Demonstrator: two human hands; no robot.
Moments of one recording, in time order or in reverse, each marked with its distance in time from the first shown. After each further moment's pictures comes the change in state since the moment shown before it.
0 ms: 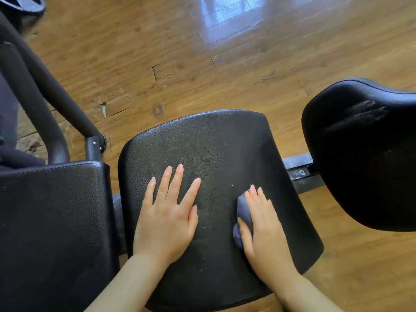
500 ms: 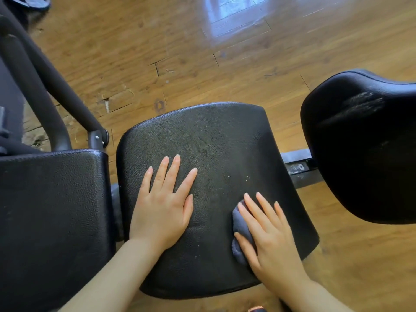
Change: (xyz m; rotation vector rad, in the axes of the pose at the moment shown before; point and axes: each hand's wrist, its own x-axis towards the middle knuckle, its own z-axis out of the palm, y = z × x) left_hand 0.002 0.002 0.001 0.010 0.040 0.000; right_hand -0.027 0.008 -0.030 -0.136 -0.150 -0.190
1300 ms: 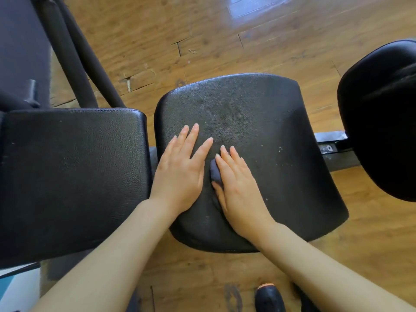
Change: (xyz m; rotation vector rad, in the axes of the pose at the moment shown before) left_hand -0.019 -0.028 -0.005 -0.194 0.066 -0.024; right_hand 0.053 -0.080 0.048 0.104 0.032 -0.067
